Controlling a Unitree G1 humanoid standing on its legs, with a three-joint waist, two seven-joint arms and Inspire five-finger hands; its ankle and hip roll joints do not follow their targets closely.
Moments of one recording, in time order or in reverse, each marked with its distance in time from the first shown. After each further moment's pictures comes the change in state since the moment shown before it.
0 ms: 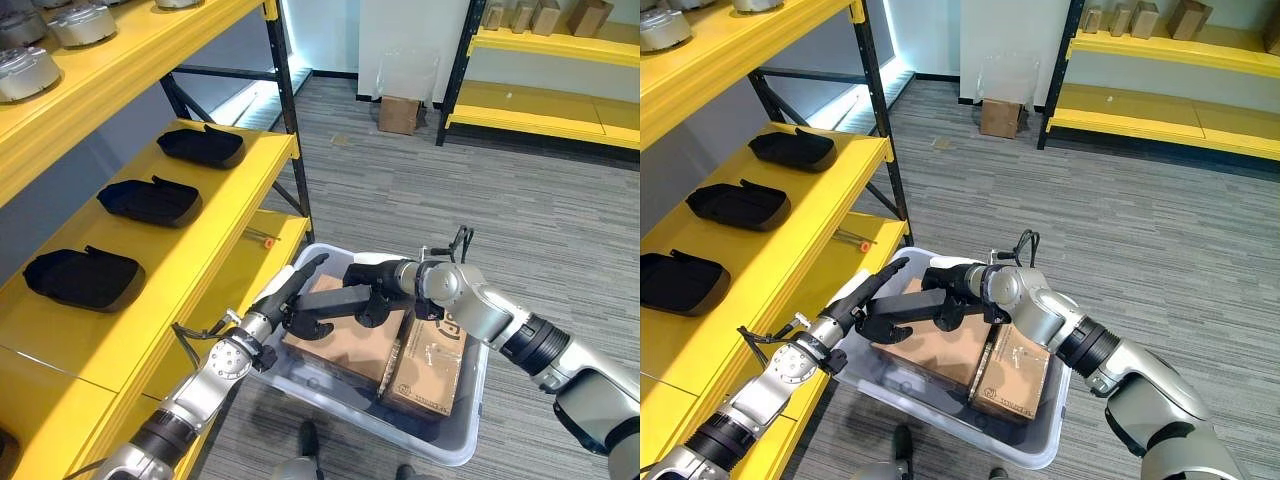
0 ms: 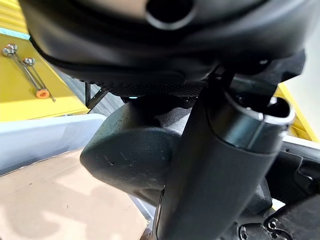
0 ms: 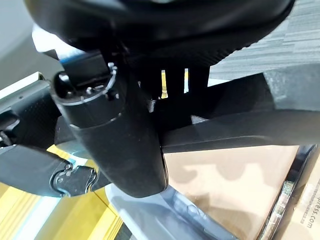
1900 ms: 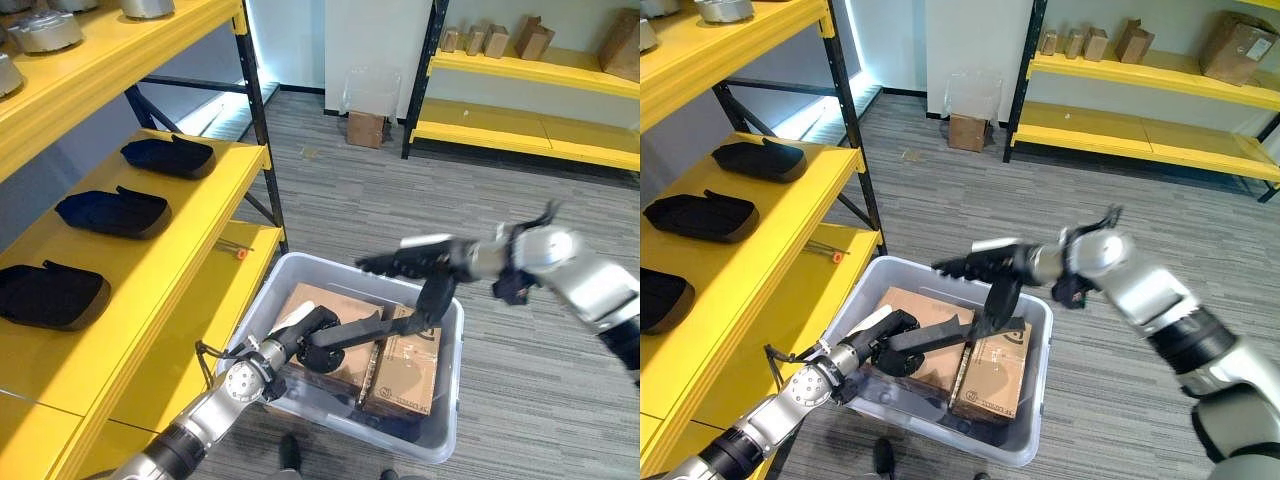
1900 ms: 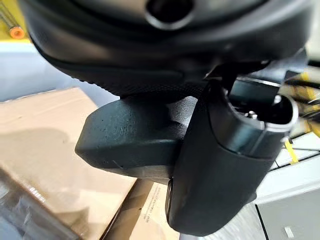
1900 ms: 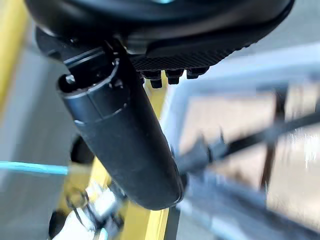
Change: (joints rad) left arm 0.119 -0.004 -0.083 0.052 0.040 -0.025 -0.035; right arm 0.148 -0.518 -0.452 -0.256 0.552 -0.019 0.302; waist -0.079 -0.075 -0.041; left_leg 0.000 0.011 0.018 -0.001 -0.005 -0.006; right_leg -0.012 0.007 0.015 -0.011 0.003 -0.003
